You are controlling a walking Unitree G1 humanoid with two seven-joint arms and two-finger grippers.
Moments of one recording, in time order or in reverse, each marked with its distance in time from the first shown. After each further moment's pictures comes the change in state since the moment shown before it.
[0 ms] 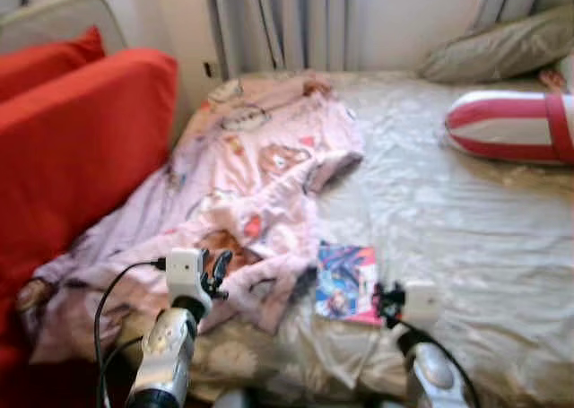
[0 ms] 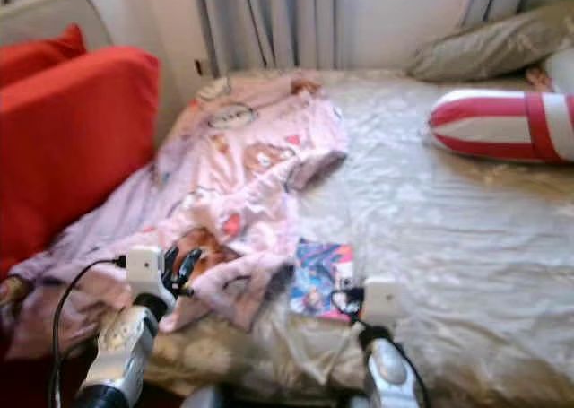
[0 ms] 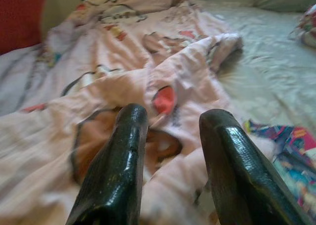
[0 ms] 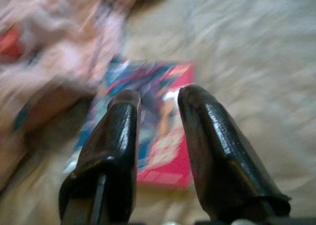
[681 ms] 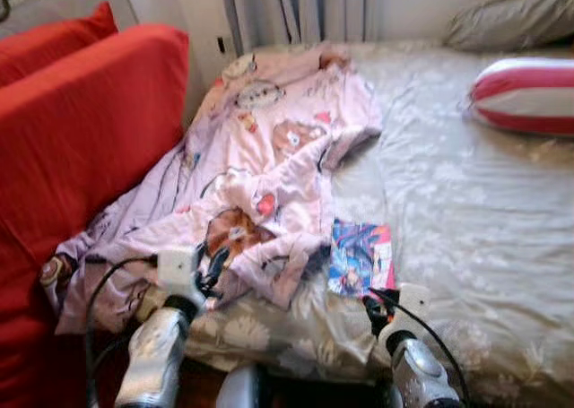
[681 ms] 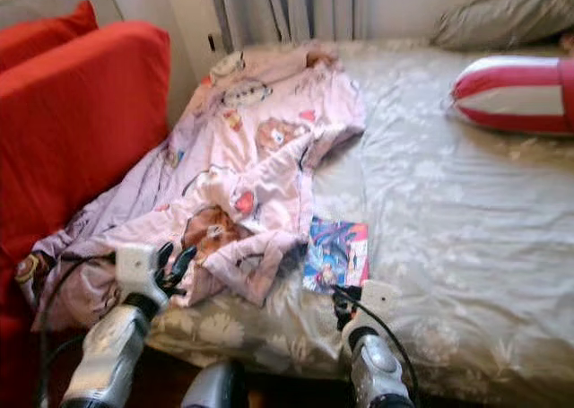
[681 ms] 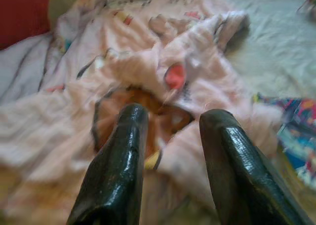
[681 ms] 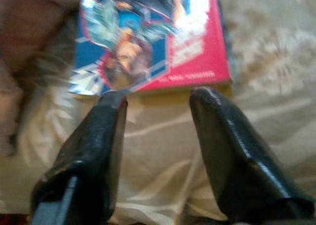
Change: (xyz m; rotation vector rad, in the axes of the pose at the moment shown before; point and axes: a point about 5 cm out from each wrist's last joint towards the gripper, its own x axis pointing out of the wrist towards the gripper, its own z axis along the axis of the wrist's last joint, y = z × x) left arm -0.015 0.005 0.018 0.042 -0.032 -0.035; right arm 0.012 0.005 -0.011 0.220 0.183 -0.079
